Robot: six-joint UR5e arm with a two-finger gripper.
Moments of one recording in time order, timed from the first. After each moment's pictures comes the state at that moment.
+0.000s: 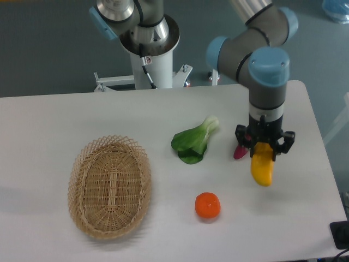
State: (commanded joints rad) arm 2.70 -1.90 -1.53 -1.04 1.51 1.02
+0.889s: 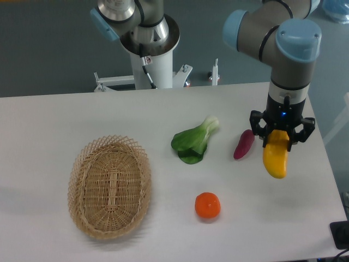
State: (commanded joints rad) arm 2.71 -1.90 -1.49 -1.07 1.49 1.02
